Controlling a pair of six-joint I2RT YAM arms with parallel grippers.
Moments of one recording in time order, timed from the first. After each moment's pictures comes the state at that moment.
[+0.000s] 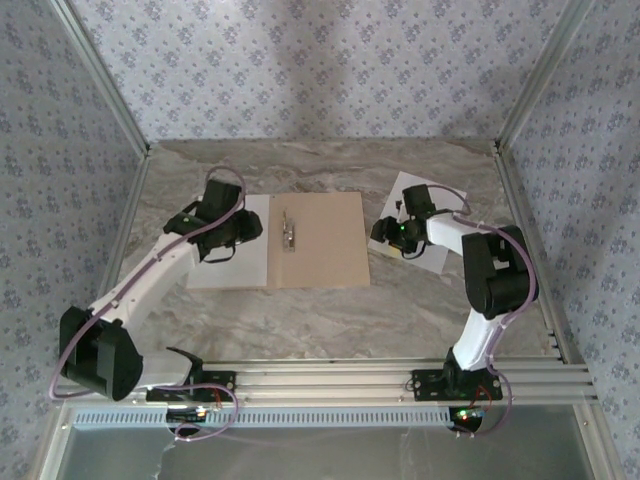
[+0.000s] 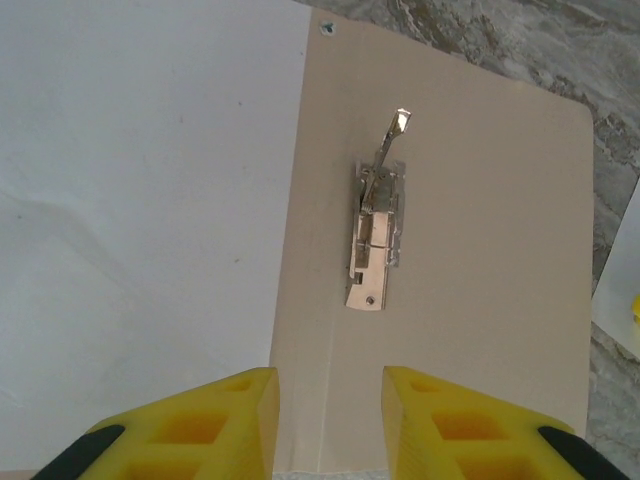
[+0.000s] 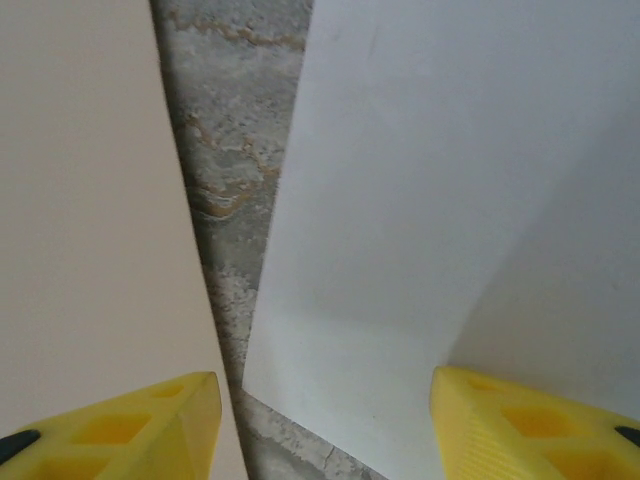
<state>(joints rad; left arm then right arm) -0.42 1.32 1.07 -0.65 -0.02 -0.64 0.22 1.79 1.02 -0.31 -0.33 0.51</state>
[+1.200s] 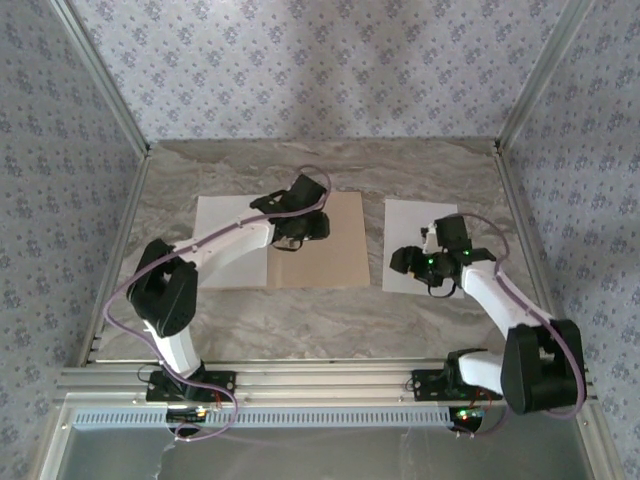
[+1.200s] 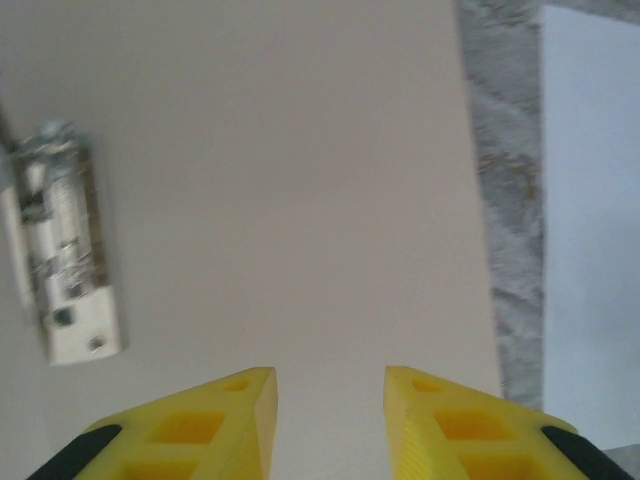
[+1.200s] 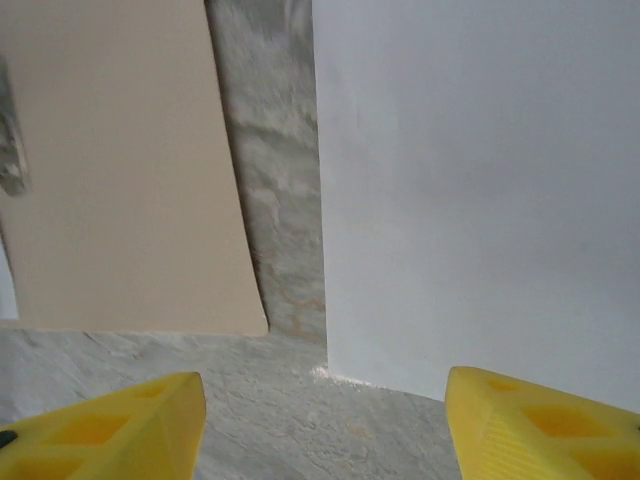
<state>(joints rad) -0.75 1.78 1.41 -0.58 -0.06 -0.68 0.13 1.19 0.67 -0.51 -0.39 0.46</state>
